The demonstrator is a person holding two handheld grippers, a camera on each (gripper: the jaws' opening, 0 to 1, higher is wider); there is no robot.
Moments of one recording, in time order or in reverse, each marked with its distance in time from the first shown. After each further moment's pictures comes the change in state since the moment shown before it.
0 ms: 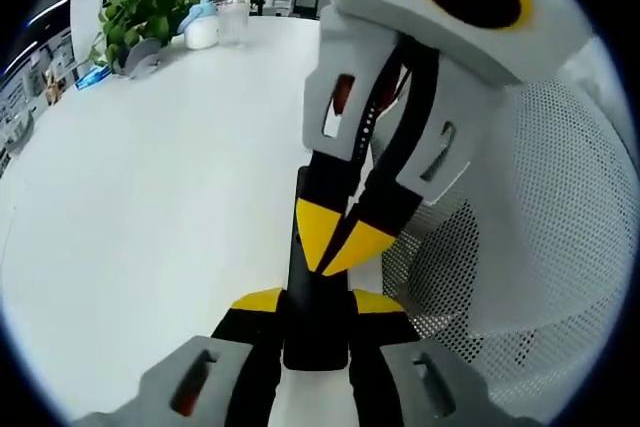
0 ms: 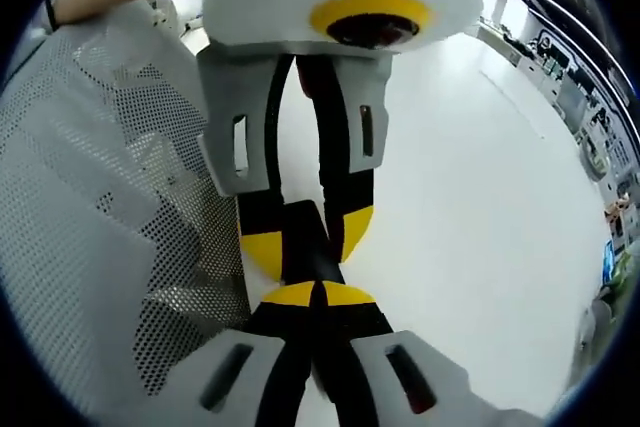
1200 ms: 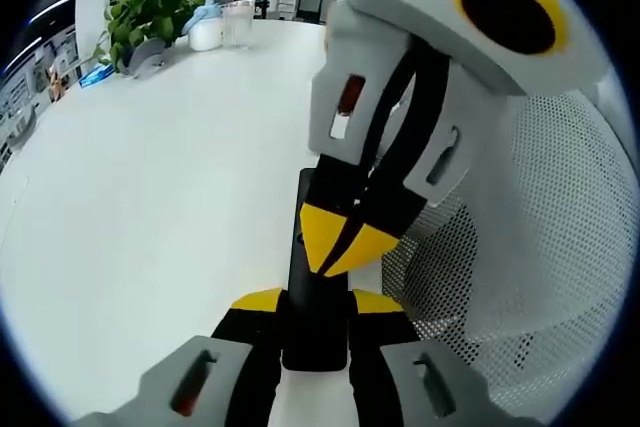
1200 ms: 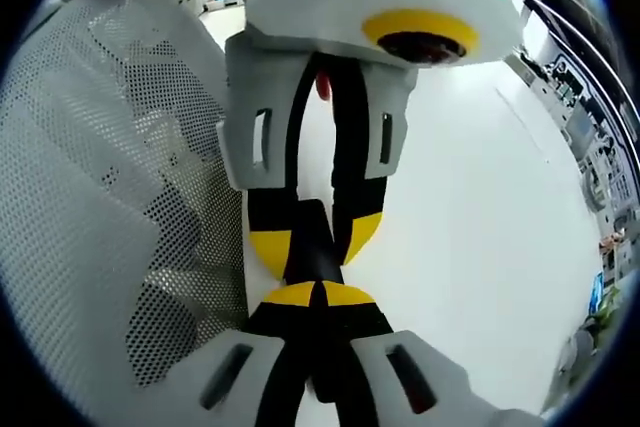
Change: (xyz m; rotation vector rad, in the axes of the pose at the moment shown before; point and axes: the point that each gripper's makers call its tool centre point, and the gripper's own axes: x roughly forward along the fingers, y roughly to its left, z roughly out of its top) left arm 0.000 0.001 0.001 -0.018 -0.022 0.002; right arm 0.000 -0.001 0.000 -0.102 0.024 -0.001
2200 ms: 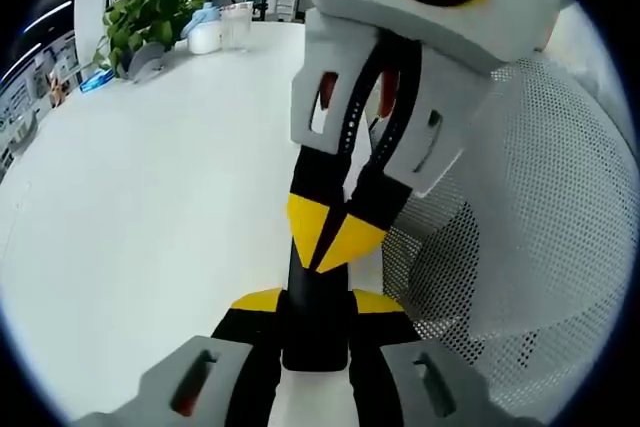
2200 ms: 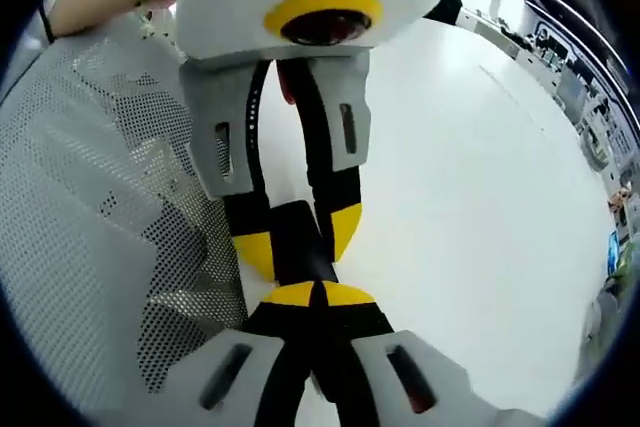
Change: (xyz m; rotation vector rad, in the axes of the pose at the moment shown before) left arm 0.000 -0.001 -0.001 0.022 -0.003 0.015; right arm -0.001 -0.008 -0.005 0.152 -0.024 0.007
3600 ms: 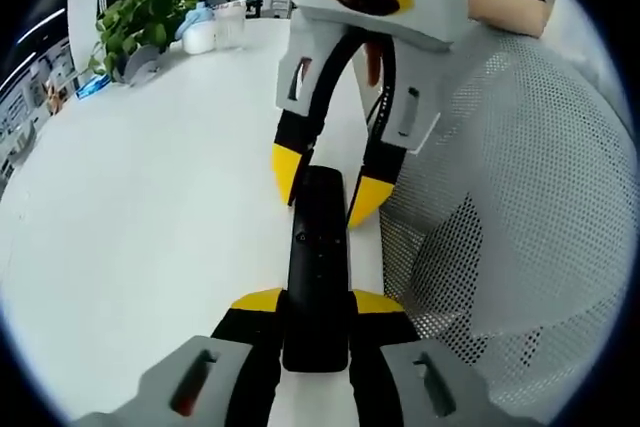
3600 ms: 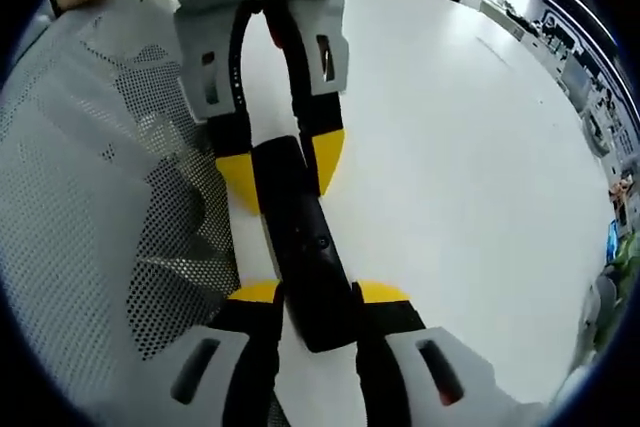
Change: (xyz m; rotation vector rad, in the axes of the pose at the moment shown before) left arm 0.002 -0.002 0.001 0.043 0.031 0.014; right arm -0.011 -0.005 -0.042 -0.014 0.115 0.026
